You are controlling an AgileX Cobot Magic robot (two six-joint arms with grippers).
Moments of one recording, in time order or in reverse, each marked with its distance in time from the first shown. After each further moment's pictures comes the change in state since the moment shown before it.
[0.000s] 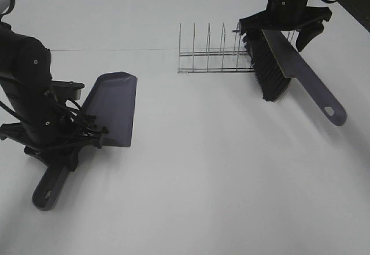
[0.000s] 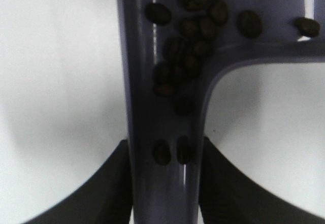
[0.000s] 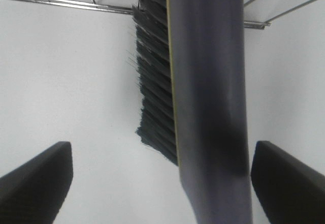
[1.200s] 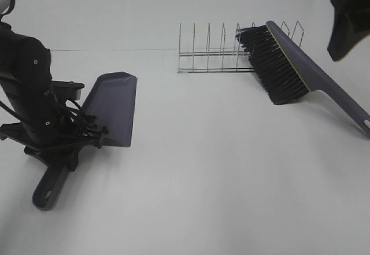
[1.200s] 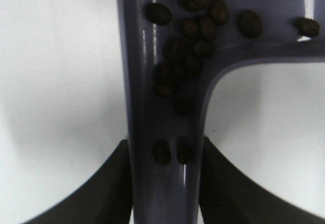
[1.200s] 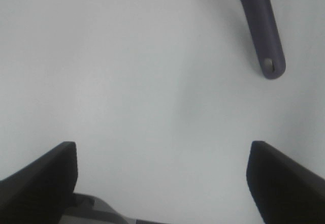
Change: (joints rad) left arm 0.000 0.000 0.000 0.000 0.000 0.000; right arm 0.000 -0.930 0.846 0.111 0.003 -0.101
